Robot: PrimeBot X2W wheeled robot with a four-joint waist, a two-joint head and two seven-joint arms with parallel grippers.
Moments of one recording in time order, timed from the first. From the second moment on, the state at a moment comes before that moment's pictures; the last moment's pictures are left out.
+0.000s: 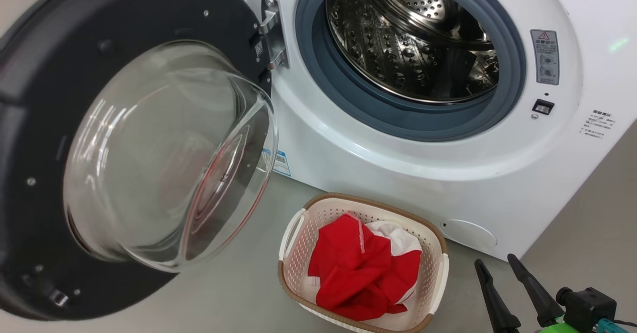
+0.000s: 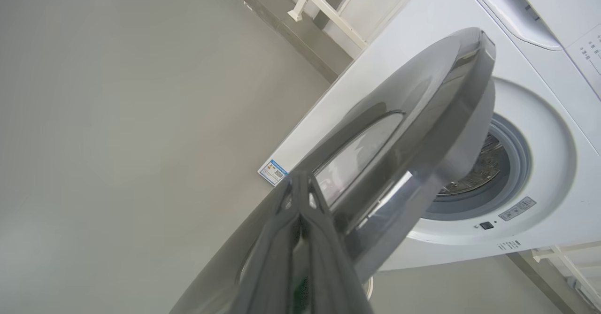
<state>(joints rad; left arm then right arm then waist) -0.62 0.56 0.37 0.41 -1.09 -0.11 1.01 0.10 -0.17 0.13 0.23 0.49 0.12 -0.26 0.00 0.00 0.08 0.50</state>
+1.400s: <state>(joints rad) -0.53 0.43 -0.03 -0.14 -1.33 -0.12 0.96 0.10 -0.15 0.12 0.23 0.49 0.12 -0.26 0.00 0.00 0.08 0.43</state>
